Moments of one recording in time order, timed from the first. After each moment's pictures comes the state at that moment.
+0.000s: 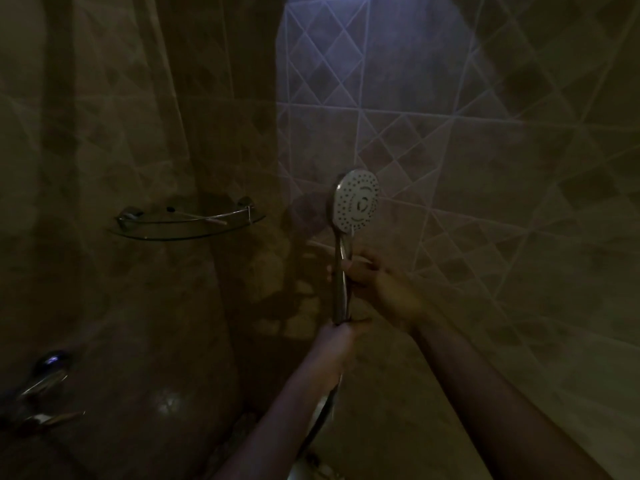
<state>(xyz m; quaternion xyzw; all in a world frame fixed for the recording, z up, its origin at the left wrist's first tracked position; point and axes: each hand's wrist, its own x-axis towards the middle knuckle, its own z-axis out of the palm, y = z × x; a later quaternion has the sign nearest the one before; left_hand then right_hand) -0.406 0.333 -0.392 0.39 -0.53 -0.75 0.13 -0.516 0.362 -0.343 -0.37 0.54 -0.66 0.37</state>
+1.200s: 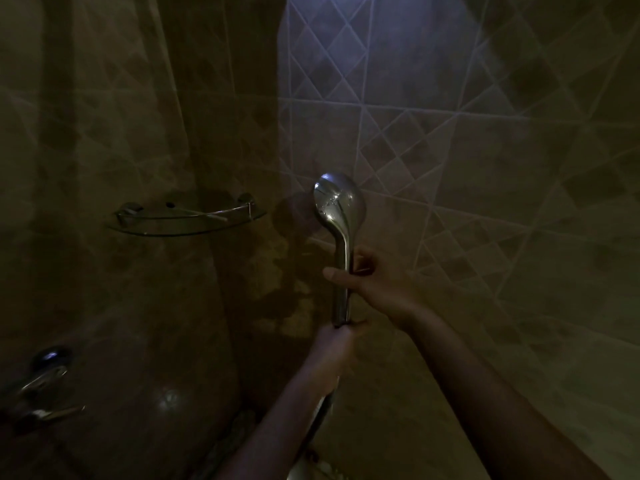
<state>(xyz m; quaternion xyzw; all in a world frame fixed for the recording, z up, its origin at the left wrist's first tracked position) -0.398 0.334 -0.396 0.37 -0.53 -0.75 0.13 -0.506 0.365 -0.338 -0.46 0.64 -0.58 0.21</state>
